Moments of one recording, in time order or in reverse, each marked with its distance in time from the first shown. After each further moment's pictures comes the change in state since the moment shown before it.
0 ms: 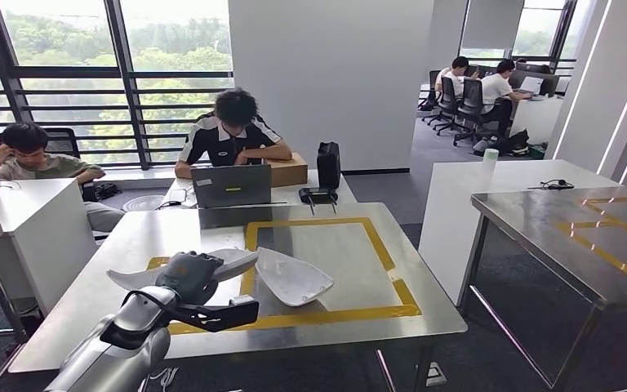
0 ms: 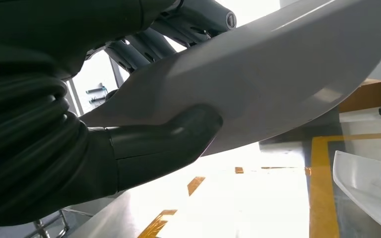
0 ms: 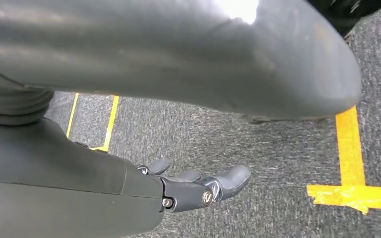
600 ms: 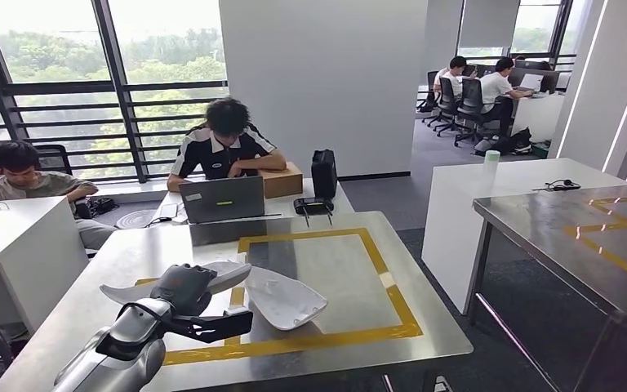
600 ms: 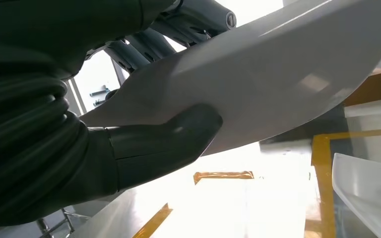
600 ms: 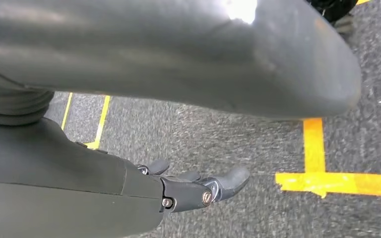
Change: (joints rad) left arm 0.030 0.030 0.005 0.015 0.001 -0.001 0.014; right arm 0.000 0.003 0.002 0.000 0.005 -0.004 0.002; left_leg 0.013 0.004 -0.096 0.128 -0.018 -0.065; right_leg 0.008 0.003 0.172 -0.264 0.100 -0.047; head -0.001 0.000
